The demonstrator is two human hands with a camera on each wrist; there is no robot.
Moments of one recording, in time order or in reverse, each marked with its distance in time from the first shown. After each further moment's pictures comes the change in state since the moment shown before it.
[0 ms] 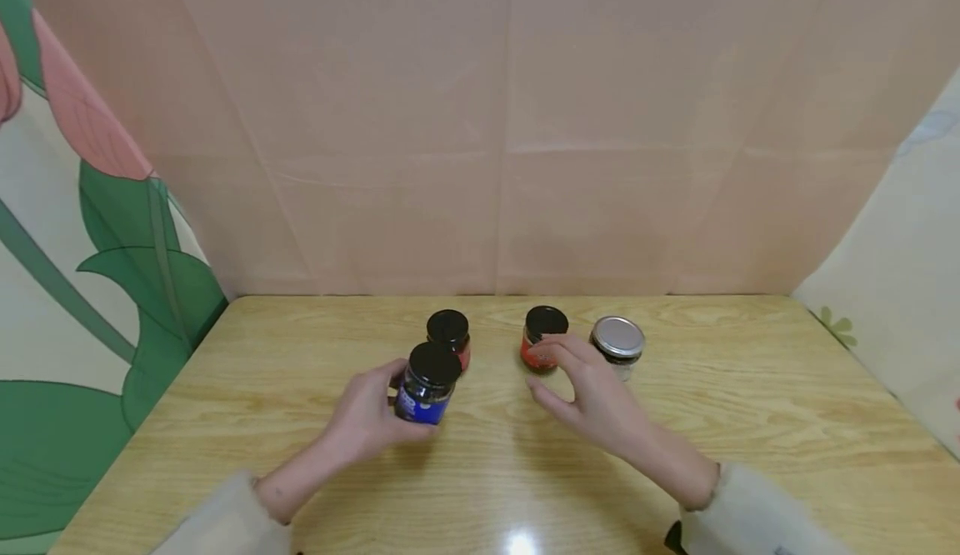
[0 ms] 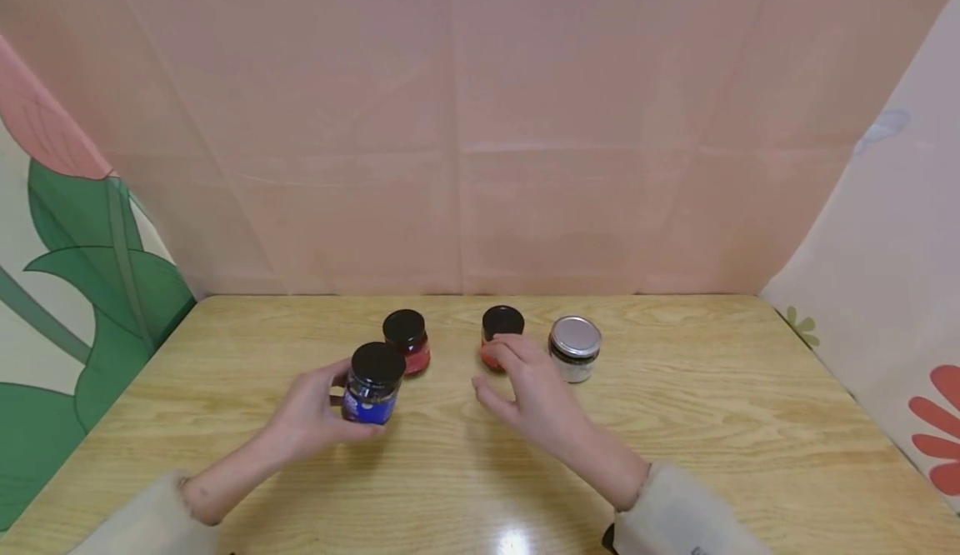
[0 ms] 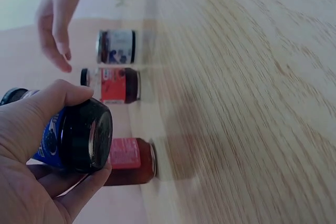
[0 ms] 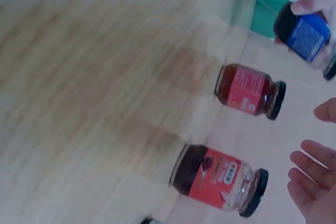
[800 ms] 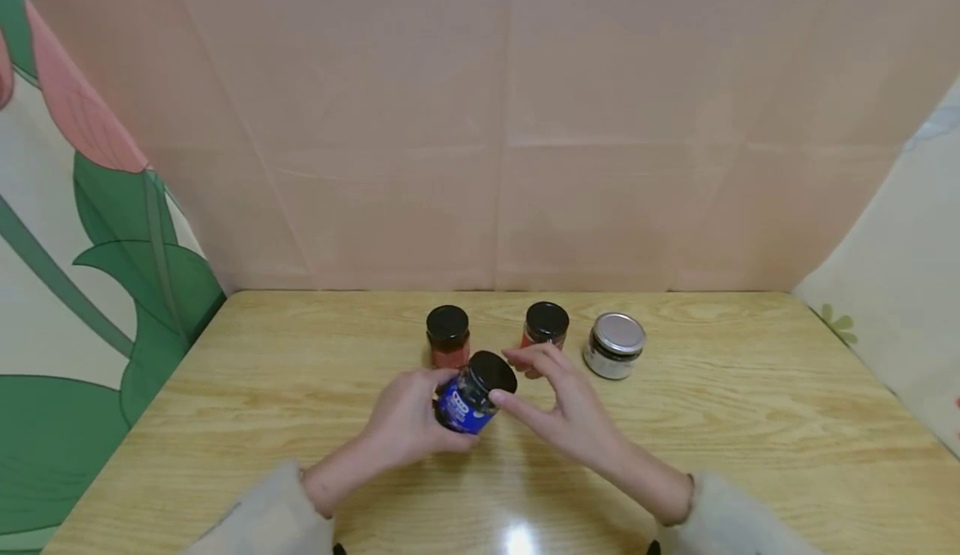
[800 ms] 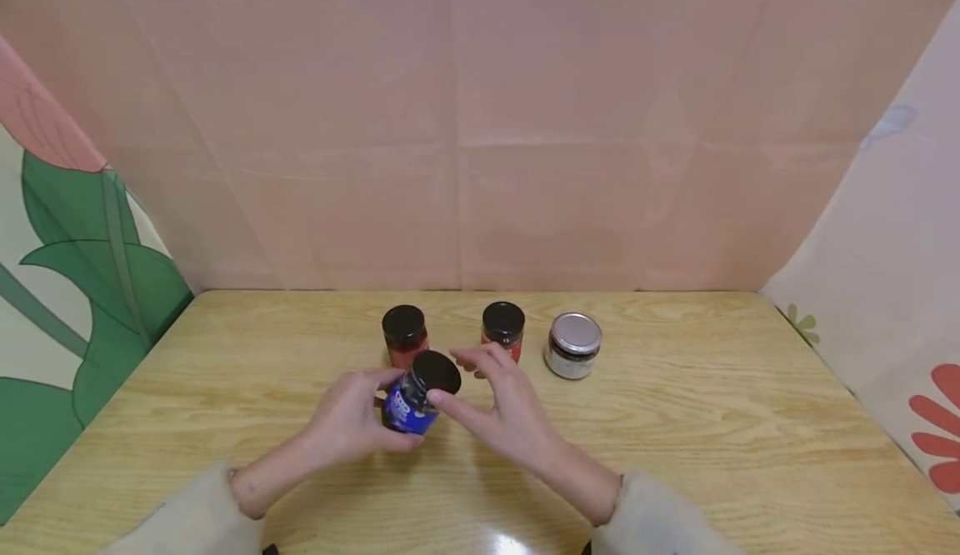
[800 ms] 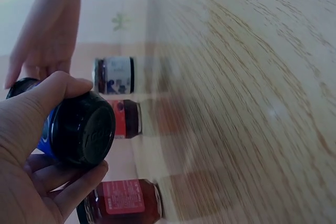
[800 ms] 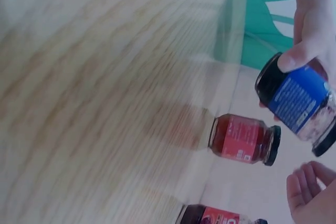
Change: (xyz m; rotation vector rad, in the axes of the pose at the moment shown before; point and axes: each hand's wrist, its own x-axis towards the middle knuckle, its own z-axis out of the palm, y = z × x) left_hand 0.005 0.020 0.029 0.164 -0.083 0.163; right_hand -0.002 -0.031 0.015 0.302 -0.039 0.254
